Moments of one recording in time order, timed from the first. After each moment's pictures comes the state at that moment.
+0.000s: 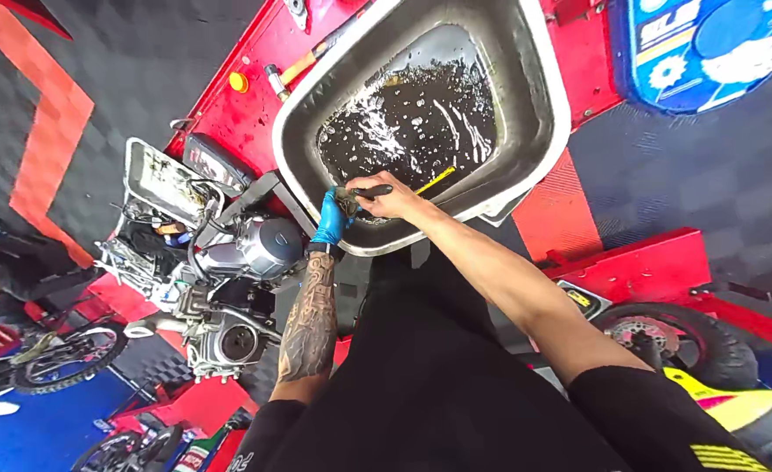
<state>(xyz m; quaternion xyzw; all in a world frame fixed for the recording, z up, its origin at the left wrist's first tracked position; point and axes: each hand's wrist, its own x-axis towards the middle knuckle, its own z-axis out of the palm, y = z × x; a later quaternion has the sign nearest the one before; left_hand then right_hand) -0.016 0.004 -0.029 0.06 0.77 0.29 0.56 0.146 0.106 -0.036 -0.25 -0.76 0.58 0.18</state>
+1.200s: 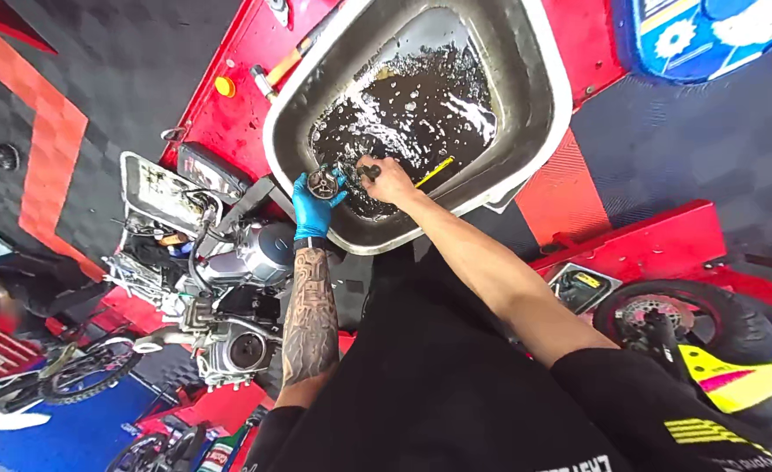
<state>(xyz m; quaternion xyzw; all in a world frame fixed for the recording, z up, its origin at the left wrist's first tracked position) -0.036 0.035 0.005 -0.01 0.68 0.48 0.55 0.141 0.111 -0.068 -0.46 -0.71 0.53 0.04</state>
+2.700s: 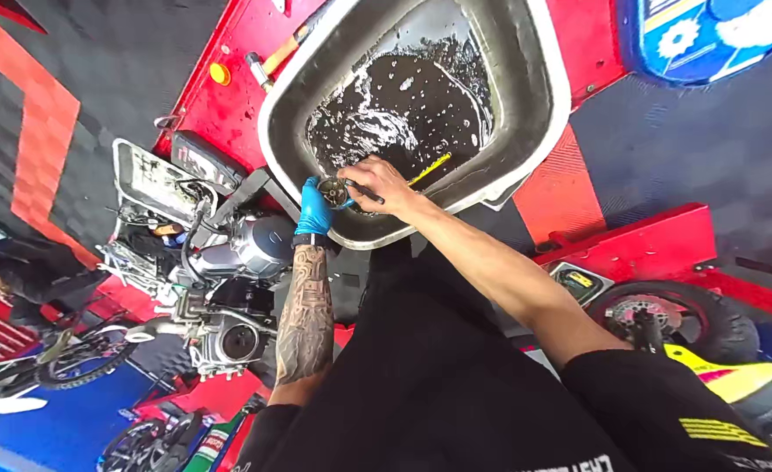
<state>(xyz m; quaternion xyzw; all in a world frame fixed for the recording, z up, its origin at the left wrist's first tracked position) -0.018 0.021 0.007 0.03 0.78 0.33 0.52 0.152 0.103 -0.019 -0.27 -0.79 0.50 0.24</state>
